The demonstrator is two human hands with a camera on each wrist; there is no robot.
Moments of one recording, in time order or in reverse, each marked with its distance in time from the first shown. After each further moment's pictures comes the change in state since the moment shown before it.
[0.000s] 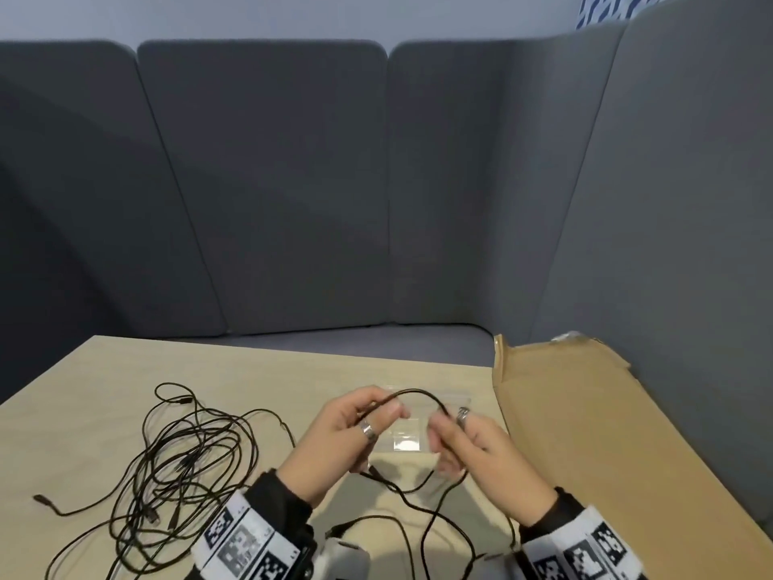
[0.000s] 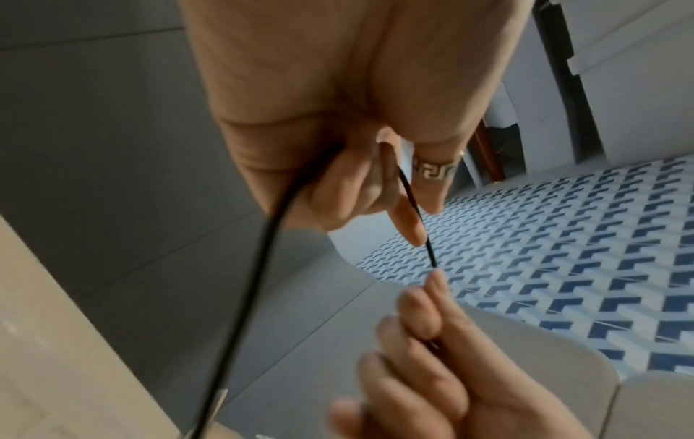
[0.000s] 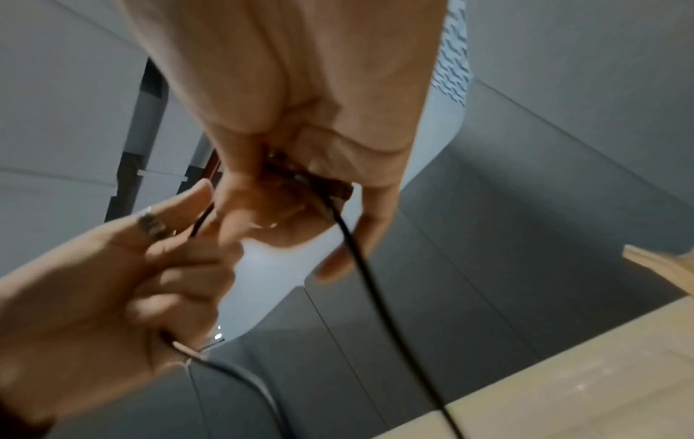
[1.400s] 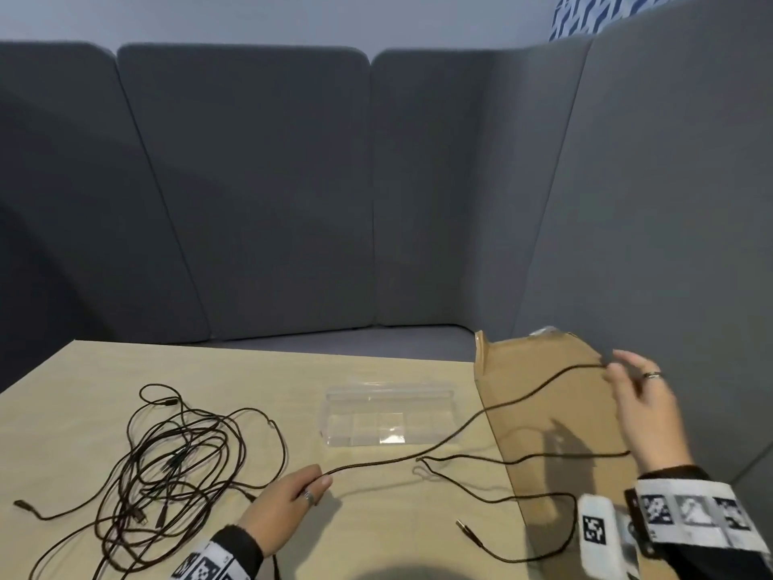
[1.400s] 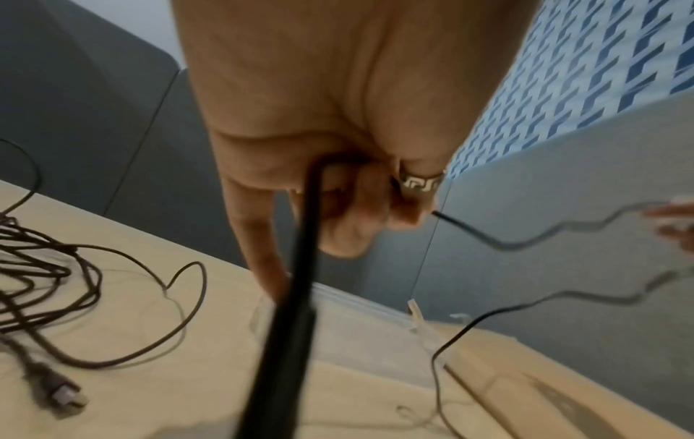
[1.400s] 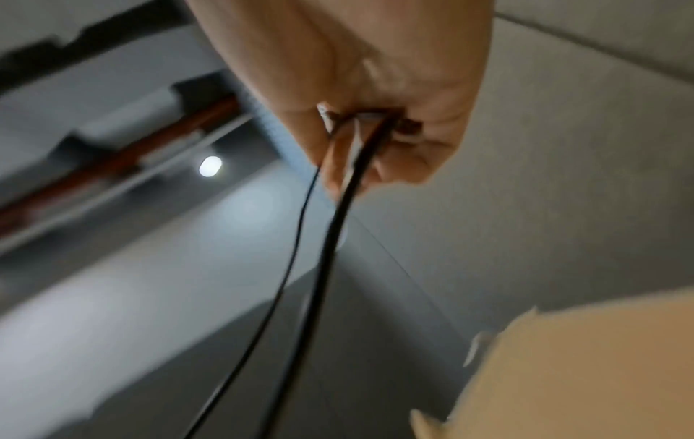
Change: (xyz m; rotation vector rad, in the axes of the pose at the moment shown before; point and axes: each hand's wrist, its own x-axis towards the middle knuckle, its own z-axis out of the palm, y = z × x) left_hand -0.036 -0.122 -0.051 0.603 -0.044 -0.250; right_hand -0.049 0.030 -0.127 -0.265 0.915 0.291
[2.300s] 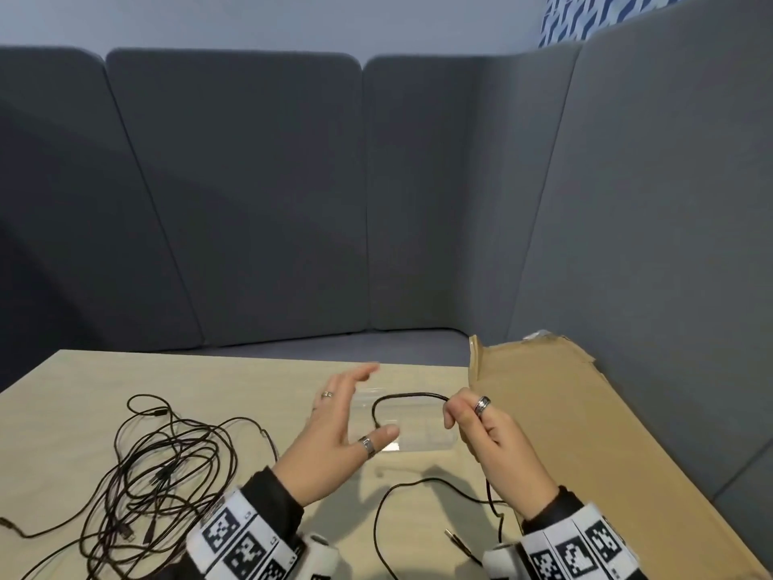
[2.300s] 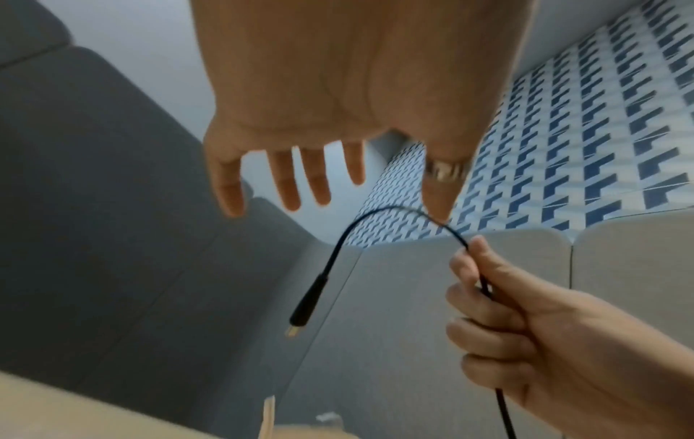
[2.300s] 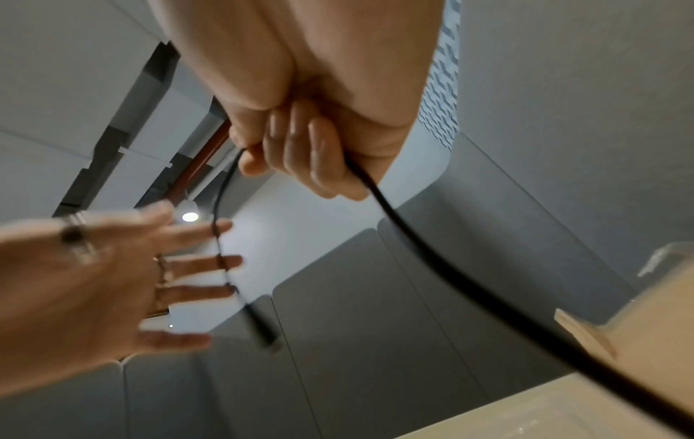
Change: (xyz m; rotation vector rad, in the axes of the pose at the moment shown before) left_hand 0.009 0.122 -0.021 -0.054 0.133 0.333; right_hand -0.076 -0.044 0.072 0.235 -0.595 -0.411
